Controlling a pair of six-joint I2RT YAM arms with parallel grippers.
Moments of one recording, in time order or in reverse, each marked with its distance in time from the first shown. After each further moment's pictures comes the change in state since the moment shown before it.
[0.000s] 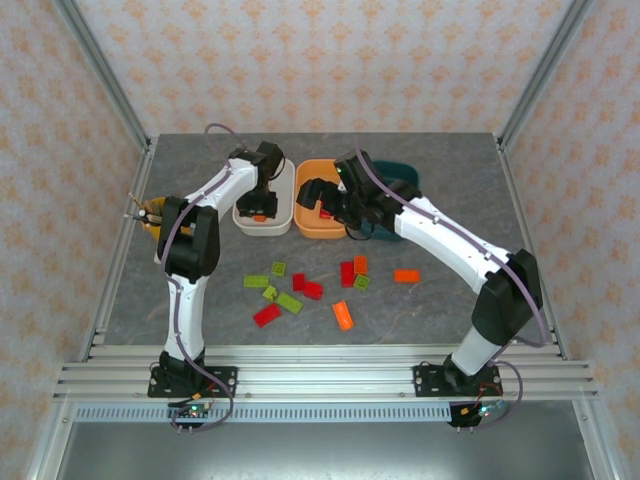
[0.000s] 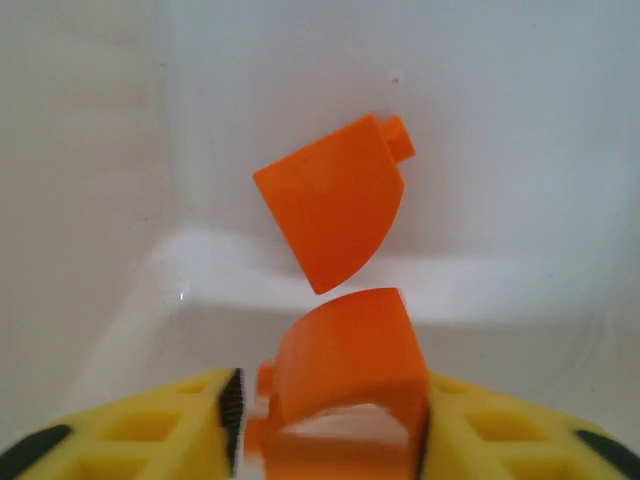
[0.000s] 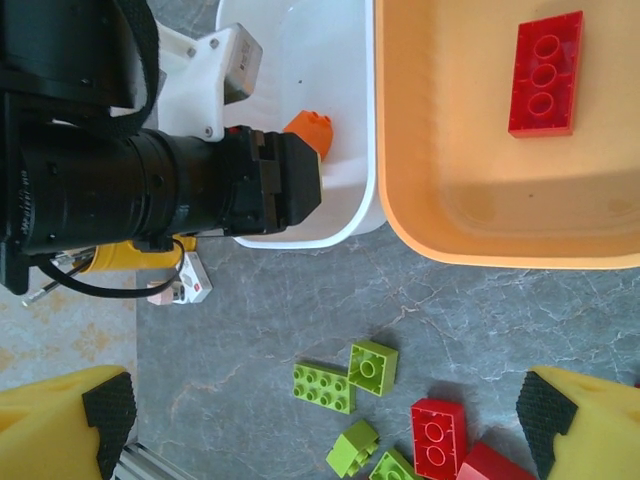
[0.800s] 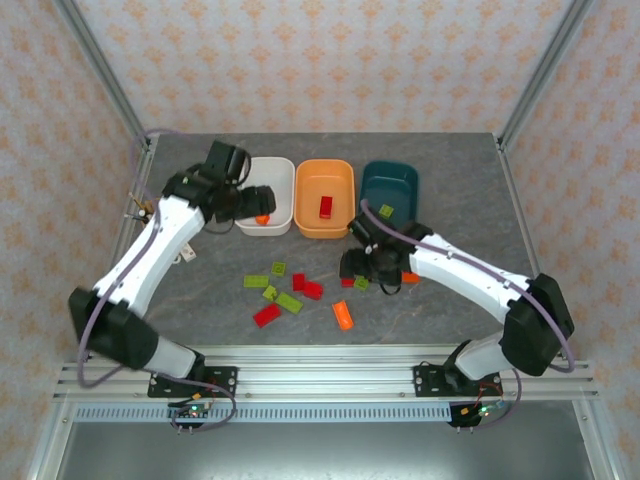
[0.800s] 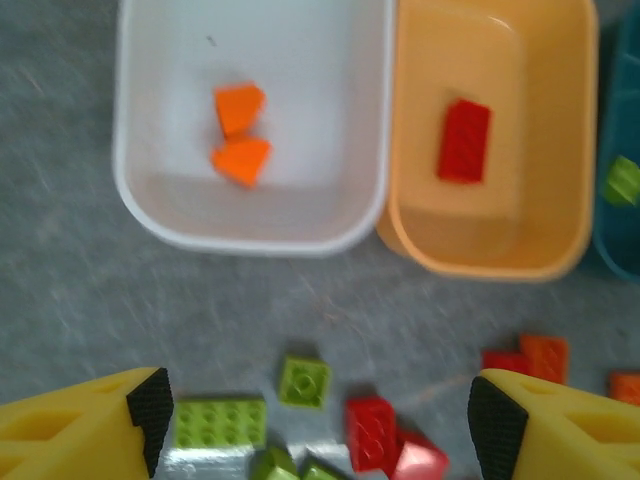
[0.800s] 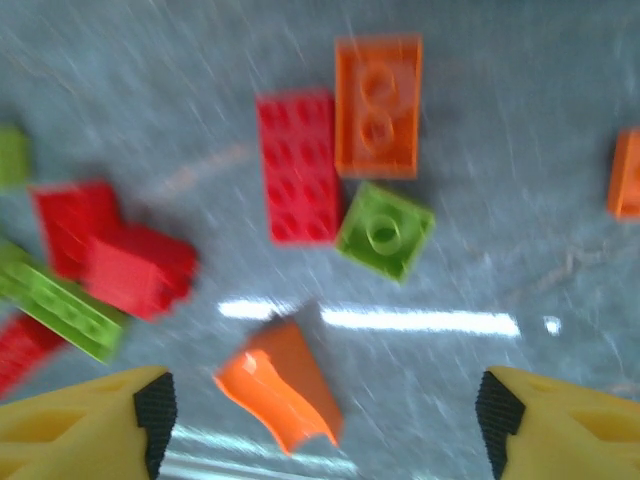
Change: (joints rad) left arm -0.065 -0.774 -0.446 0.141 0.192 -0.177; right arm 0.080 -0.211 -0.398 -0.320 0.128 -0.098
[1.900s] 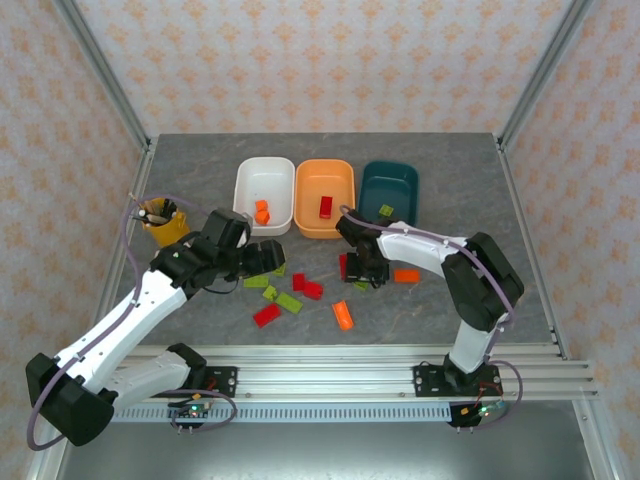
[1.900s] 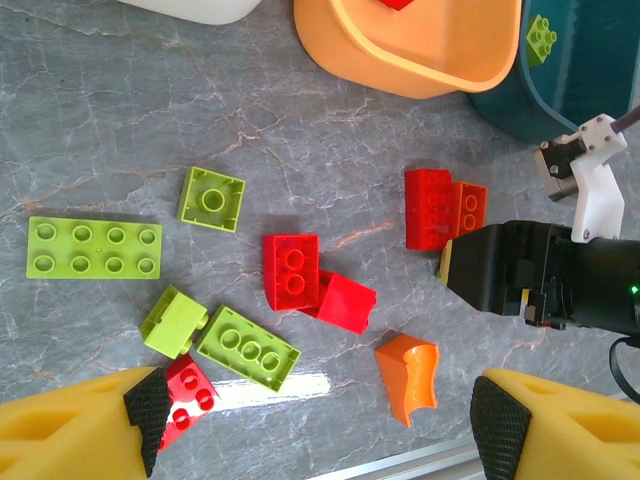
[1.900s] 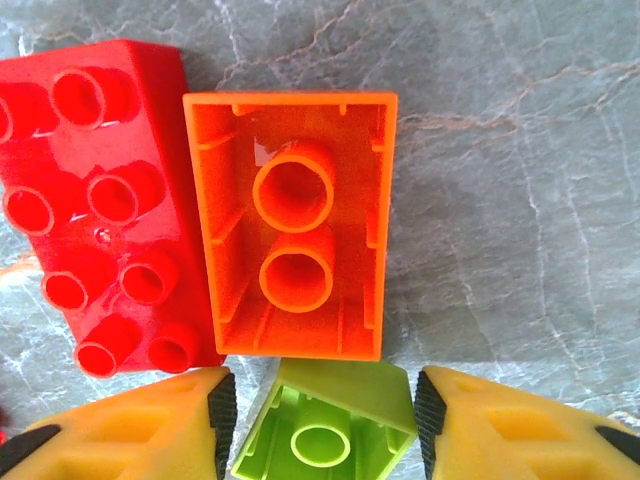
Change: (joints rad) left arm -0.180 -0.383 -0.455 0.158 0.082 -0.265; right arm -0.080 0.333 0.050 0.104 0.013 -0.079
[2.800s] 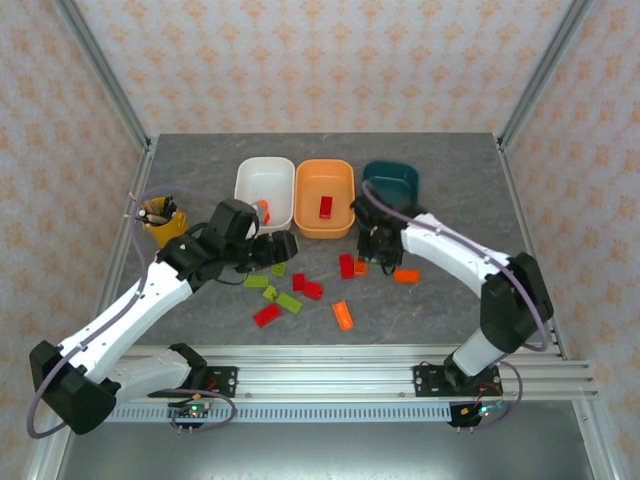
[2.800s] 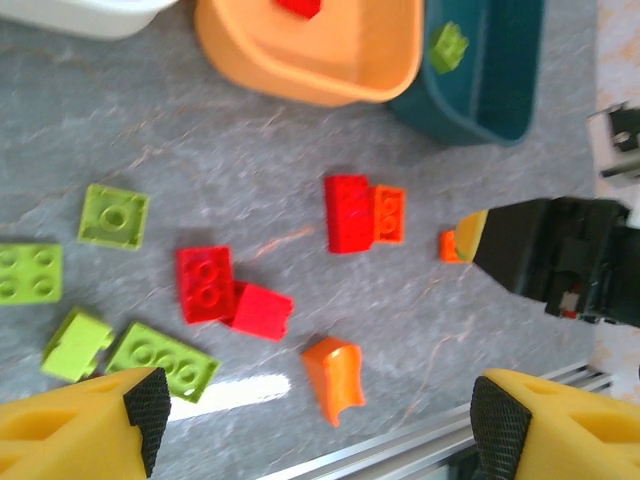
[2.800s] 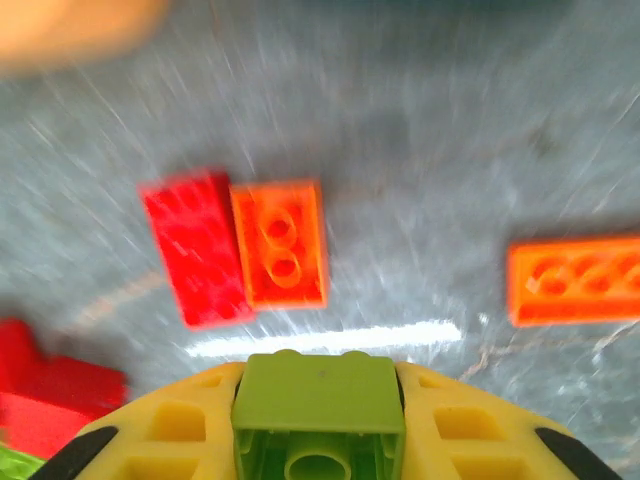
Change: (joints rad) left arm -0.048 0.077 0.110 0.056 0.045 -0.048; right arm -0.074 -0.189 0.123 -0.135 0.090 0.032
